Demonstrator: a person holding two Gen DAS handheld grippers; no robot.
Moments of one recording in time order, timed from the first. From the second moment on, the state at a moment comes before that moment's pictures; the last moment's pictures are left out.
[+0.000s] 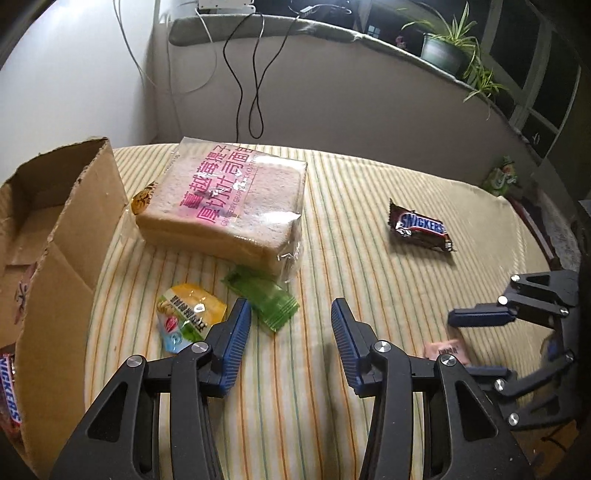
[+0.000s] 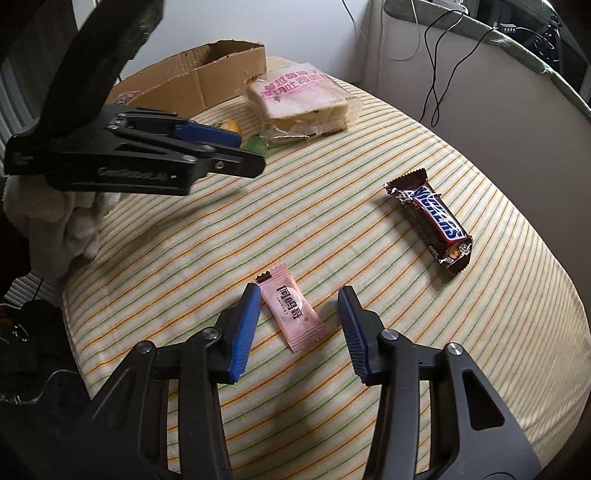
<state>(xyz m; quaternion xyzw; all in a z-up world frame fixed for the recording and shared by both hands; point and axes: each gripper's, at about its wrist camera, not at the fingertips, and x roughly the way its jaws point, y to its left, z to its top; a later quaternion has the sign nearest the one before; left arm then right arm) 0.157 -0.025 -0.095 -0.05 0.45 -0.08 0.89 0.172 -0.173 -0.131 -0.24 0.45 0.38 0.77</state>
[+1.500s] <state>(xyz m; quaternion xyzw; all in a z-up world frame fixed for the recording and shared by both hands) 0.109 -0.022 -0.065 -0.02 0.40 -0.11 0.91 0.160 -0.189 -0.101 -0.22 0.43 0.36 0.79</state>
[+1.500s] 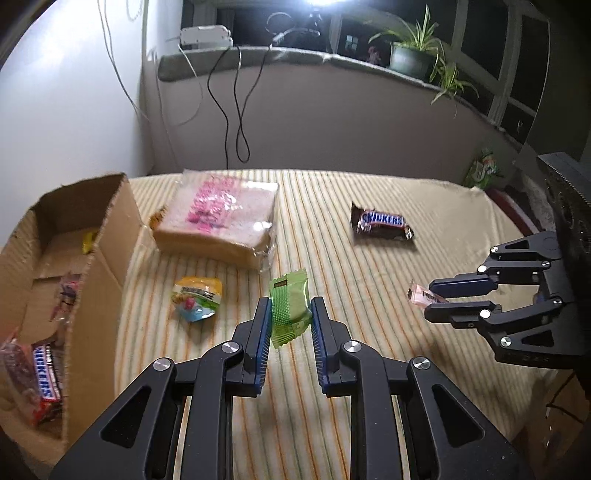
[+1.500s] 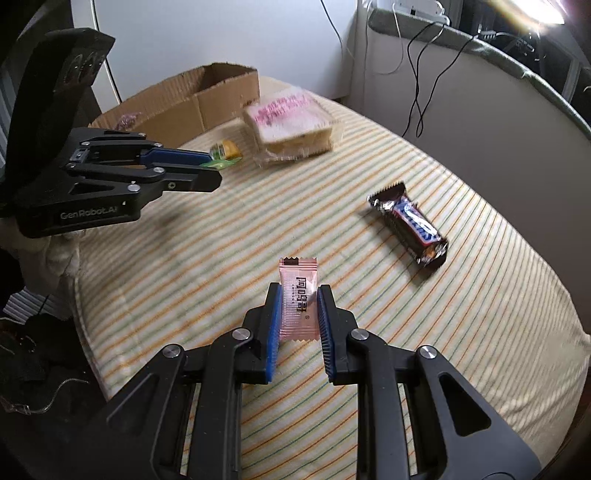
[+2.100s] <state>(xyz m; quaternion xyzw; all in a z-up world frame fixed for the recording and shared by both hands) 0.067 0.059 -0.027 -0.06 0.35 -0.05 0.94 0.154 -0.111 -0.056 -0.21 0.38 0.40 0.81</state>
